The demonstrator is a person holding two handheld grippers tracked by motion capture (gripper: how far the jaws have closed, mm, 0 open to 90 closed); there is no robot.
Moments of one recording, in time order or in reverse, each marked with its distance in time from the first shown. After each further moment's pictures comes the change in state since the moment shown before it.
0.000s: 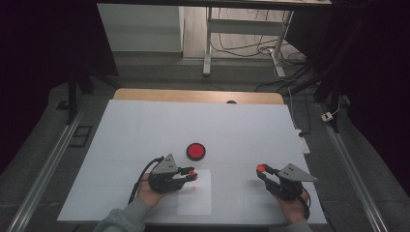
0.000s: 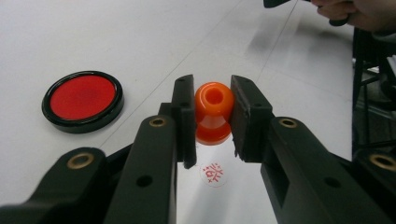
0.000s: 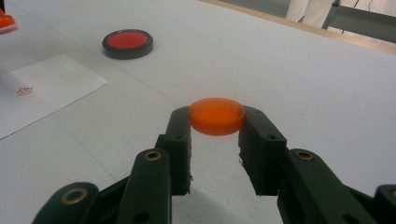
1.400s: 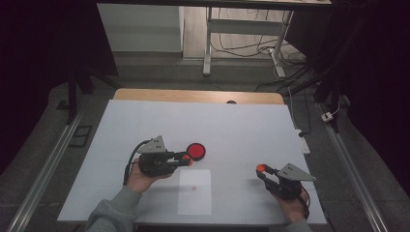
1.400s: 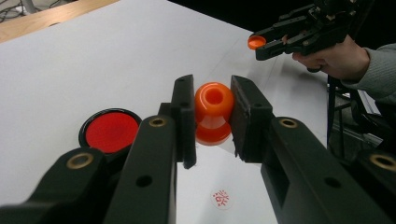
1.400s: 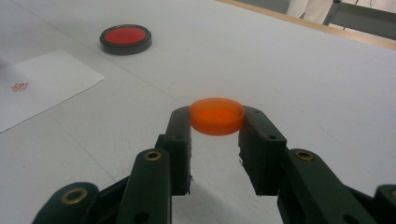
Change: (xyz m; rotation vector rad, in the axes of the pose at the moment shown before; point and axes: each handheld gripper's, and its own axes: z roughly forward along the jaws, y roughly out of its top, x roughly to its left) left arm 0.028 0.033 -0.032 -0.068 -0.052 -0.046; right arm -0.001 -0.002 0.003 0.012 -0.001 -0.001
